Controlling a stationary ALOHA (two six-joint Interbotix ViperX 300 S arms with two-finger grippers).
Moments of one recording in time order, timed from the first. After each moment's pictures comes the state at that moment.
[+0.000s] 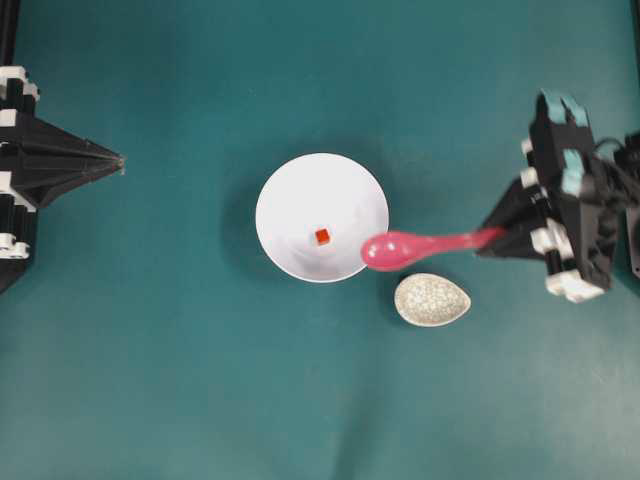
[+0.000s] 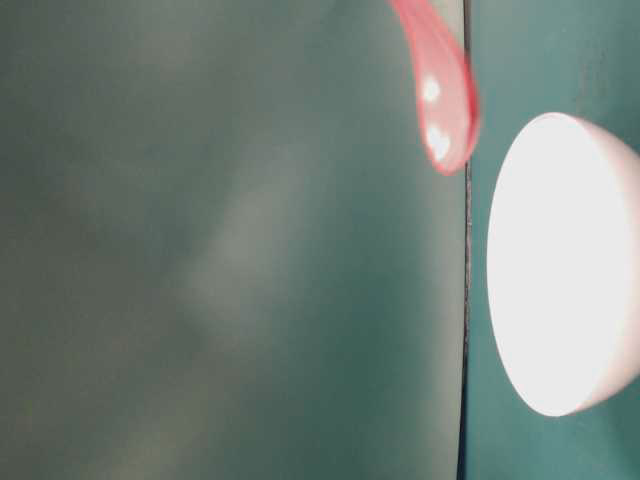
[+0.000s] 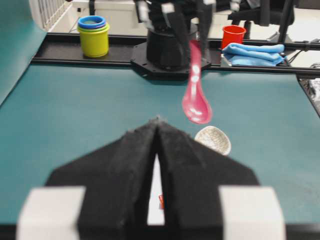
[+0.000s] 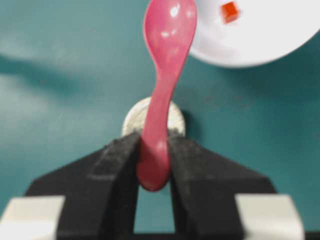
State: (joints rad) left arm 0.04 -1.00 1.18 0.01 -0.24 -0.02; right arm -0.06 -0.57 0.86 0.46 0.46 -0.25
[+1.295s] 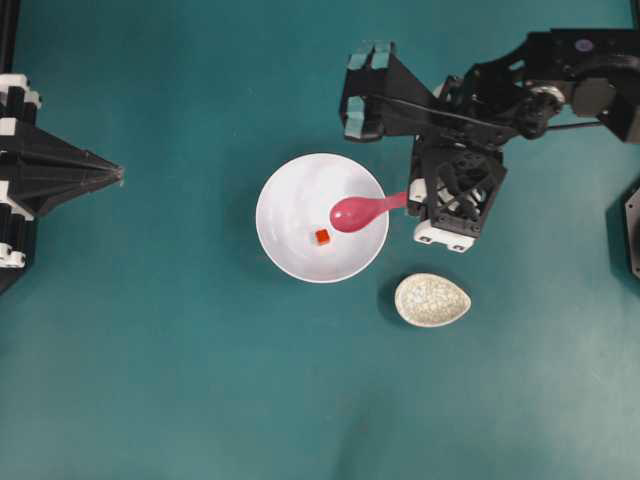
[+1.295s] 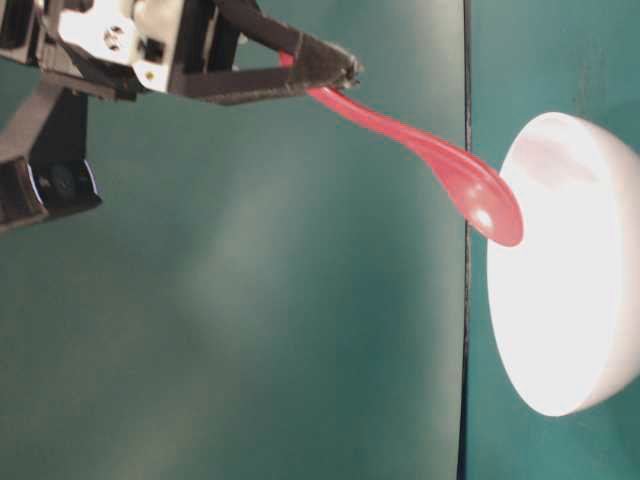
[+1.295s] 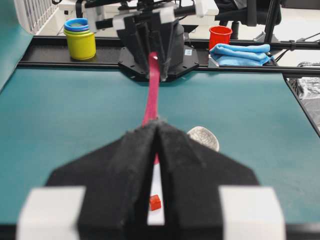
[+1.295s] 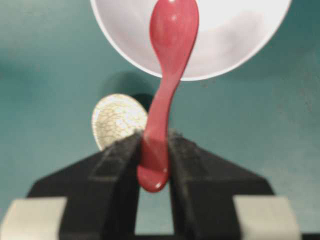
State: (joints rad) left arm 0.01 -1.00 1.17 0.01 -0.24 -0.02; right arm -0.15 -0.10 0.28 0.26 1.05 0.00
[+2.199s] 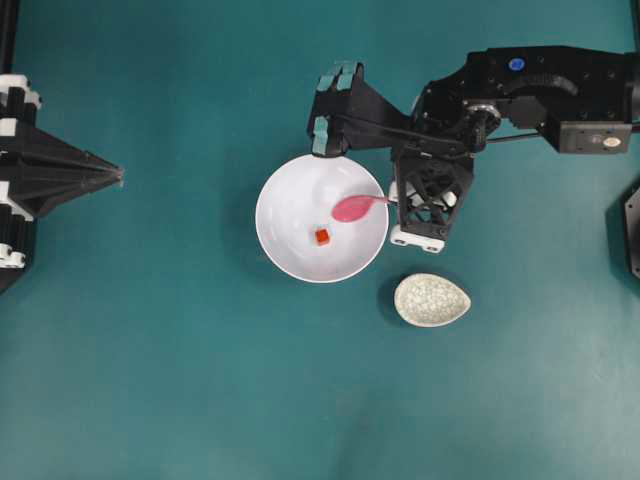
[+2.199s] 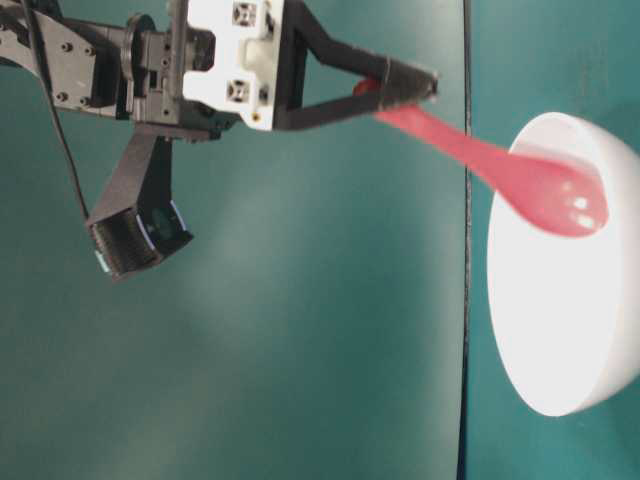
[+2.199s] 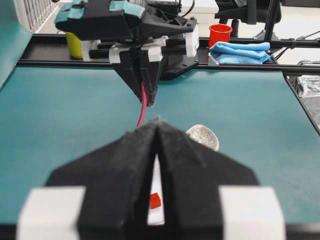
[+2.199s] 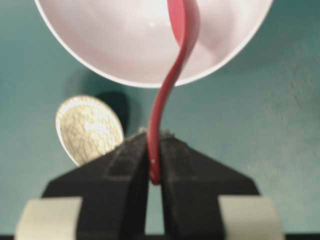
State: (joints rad) left arm 0.01 -1.00 1.17 0.01 -0.24 -0.02; right arm -0.15 0.02 0.26 0.21 1.09 0.03
